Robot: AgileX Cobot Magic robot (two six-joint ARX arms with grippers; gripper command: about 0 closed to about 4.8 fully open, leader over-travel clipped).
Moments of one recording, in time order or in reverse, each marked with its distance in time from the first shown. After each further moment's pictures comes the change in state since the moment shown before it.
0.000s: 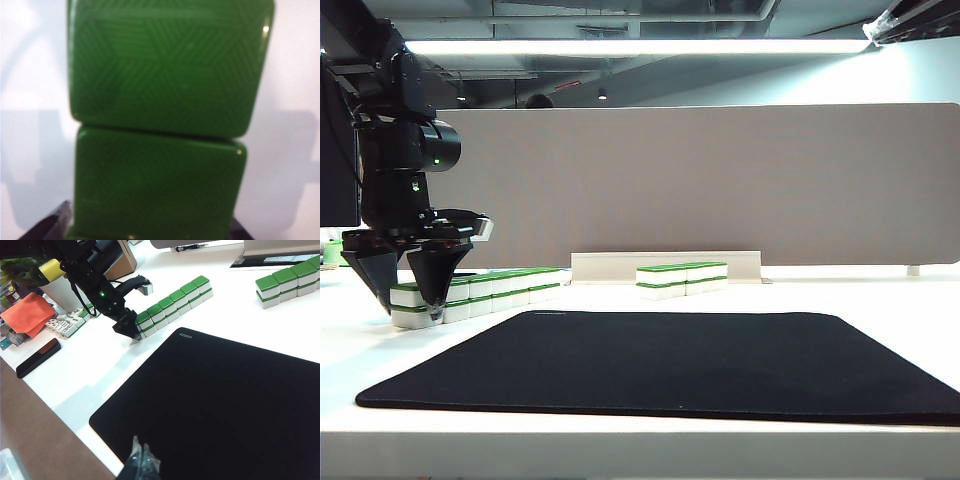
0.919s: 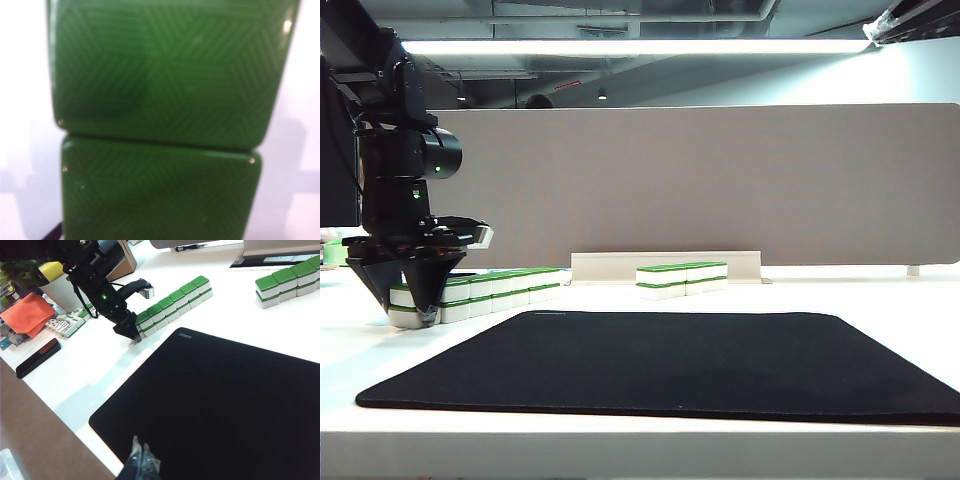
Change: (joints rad) left arm 0.000 0.018 0.000 0.001 -0.005 0.000; right arm 0.000 0.000 0.000 0.000 0.000 0.000
